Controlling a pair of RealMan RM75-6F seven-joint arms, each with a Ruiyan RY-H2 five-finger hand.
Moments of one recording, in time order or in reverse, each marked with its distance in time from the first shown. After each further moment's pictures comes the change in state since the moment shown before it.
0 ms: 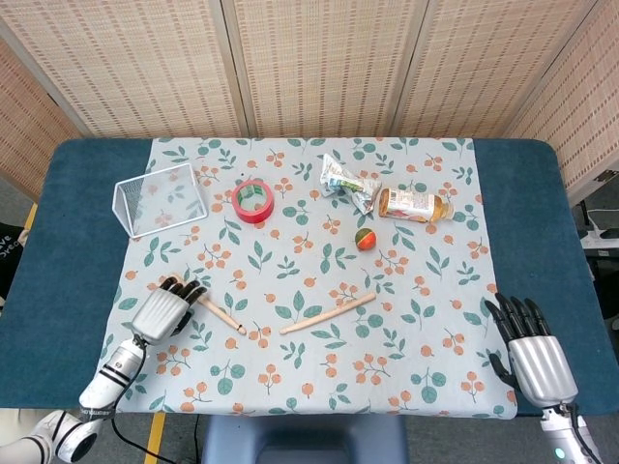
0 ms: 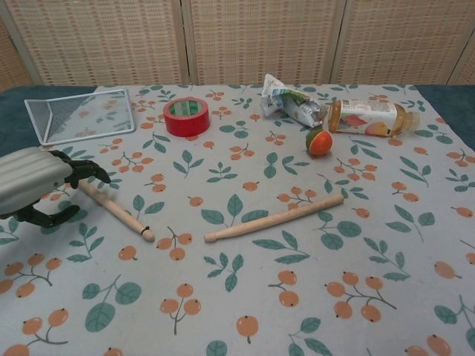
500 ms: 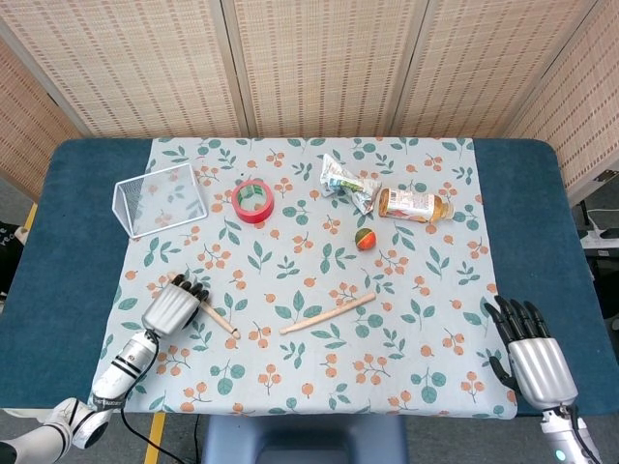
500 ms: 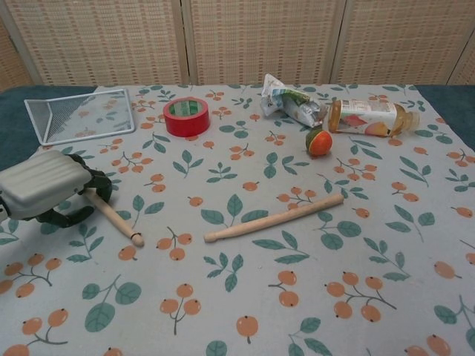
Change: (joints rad) left arm -0.052 -0.111 0.034 0.203 0.007 0.009 -0.005; right arm -0.003 0.012 -0.009 -0.017 0.006 -0.005 -0.003
